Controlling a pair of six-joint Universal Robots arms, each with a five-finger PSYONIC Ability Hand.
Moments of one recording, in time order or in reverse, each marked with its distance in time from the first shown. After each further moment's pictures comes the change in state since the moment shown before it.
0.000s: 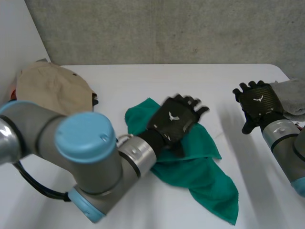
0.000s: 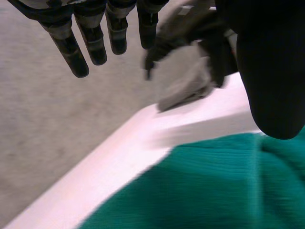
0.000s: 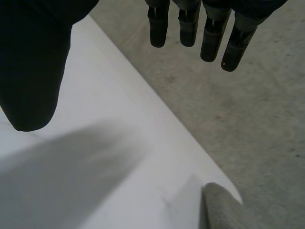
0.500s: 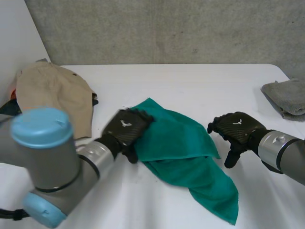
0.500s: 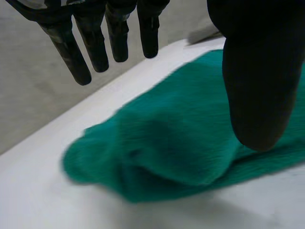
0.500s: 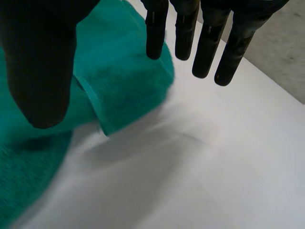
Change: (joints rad) left arm 0.173 0.096 -0.200 -0.112 -0.043 0.006; right arm 0.040 -0.063 -0.093 0.582 -0.181 0.004; left_hand 0.096 0.081 0.076 0.082 0.073; right_hand 0.124 0.132 0.169 0.146 0.125
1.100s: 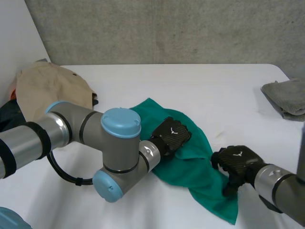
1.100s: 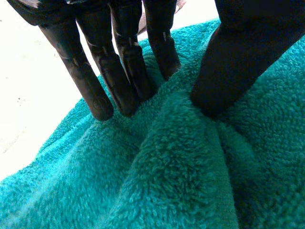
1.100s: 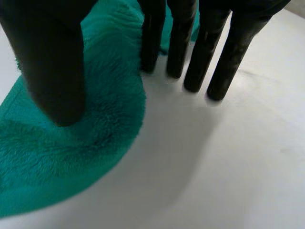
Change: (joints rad) left arm -0.164 -0.455 0.543 -0.137 0.031 0.233; right arm 0.029 -0.050 0.237 -0.047 0.096 0.120; left_hand 0.713 0.741 0.735 0.743 0.725; right_hand 0.112 0.139 0.124 0.127 0.119
